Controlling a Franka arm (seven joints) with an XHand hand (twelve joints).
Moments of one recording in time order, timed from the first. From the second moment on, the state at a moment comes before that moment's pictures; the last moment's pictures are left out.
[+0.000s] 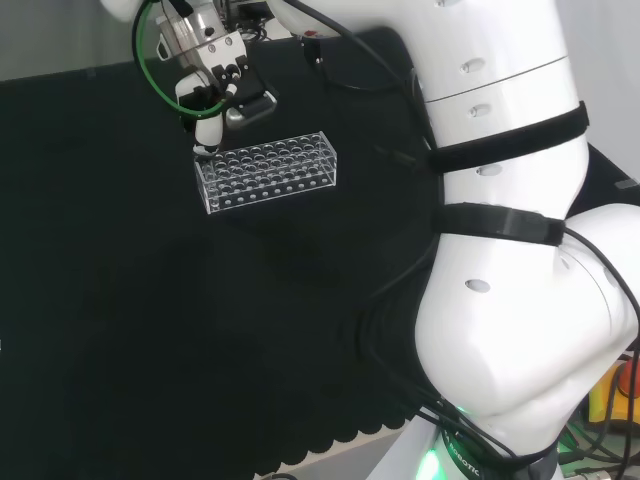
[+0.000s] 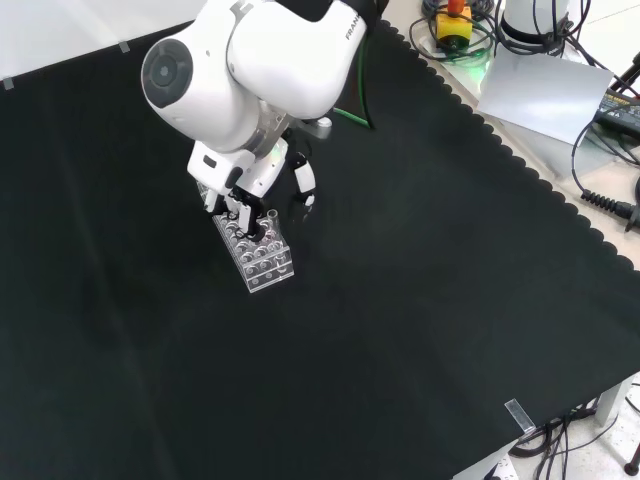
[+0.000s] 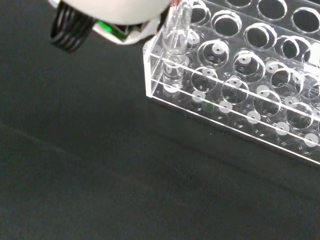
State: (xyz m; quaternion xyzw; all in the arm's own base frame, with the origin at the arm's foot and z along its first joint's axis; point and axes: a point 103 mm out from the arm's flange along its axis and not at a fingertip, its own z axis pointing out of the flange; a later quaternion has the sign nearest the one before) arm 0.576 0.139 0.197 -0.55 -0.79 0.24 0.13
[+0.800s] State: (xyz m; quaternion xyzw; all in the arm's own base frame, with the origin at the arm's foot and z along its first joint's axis) arm 0.577 0.144 0.188 -0.58 -0.77 0.23 0.16
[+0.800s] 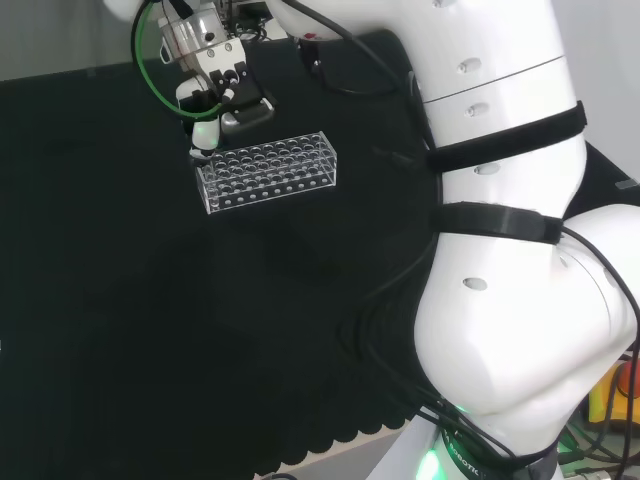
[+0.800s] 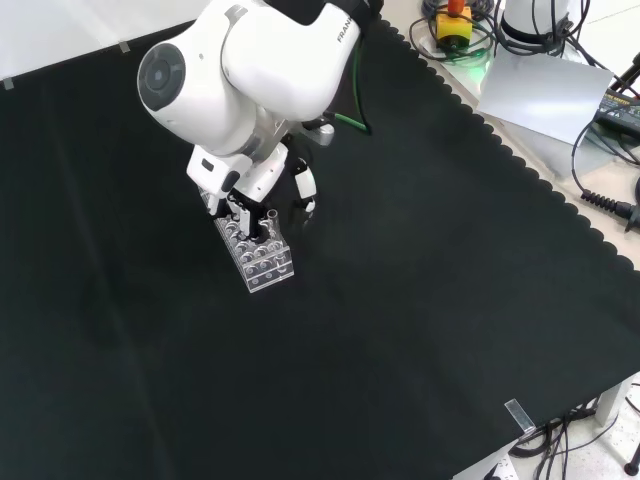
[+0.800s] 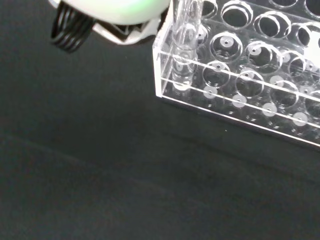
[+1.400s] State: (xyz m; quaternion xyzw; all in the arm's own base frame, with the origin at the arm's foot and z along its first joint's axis) arm 0.585 0.146 0.181 -0.61 -0.75 0.19 0.17
